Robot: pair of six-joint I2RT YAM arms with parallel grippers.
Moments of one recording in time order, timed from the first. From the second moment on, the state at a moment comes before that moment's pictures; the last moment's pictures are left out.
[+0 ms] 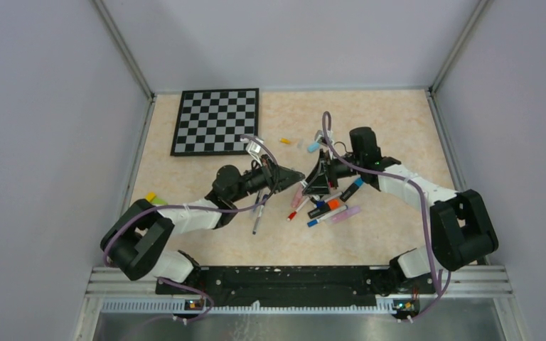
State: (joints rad) left arm -0.68 1.41 0.50 1.04 0.46 -0.89; right arm 0.40 1.44 0.85 -0.05 -1.15 -0.02
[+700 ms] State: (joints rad) left arm -0.69 1.43 0.57 1.04 0.41 -0.85; right arm 0.41 1.45 0.80 0.26 -1.26 0.32
